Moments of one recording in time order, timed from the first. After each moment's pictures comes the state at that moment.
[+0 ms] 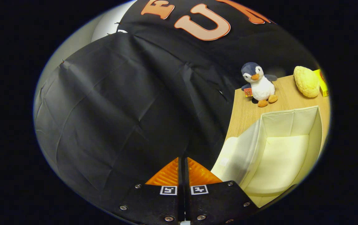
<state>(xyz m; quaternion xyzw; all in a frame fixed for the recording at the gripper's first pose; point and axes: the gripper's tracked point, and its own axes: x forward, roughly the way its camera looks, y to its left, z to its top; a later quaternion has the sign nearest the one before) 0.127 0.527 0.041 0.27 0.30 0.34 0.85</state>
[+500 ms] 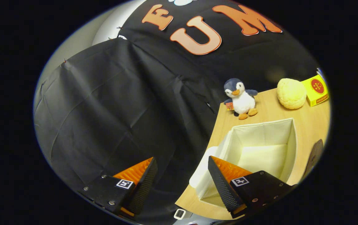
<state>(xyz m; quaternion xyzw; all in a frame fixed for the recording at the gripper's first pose) 0.123 0.437 0.040 0.26 0.26 0.28 0.89</state>
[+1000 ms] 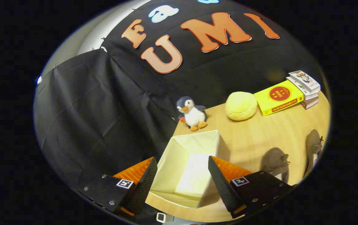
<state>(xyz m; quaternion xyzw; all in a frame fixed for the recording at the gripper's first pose) 0.113 0.255 0.002 0.24 0.24 0.15 0.93</state>
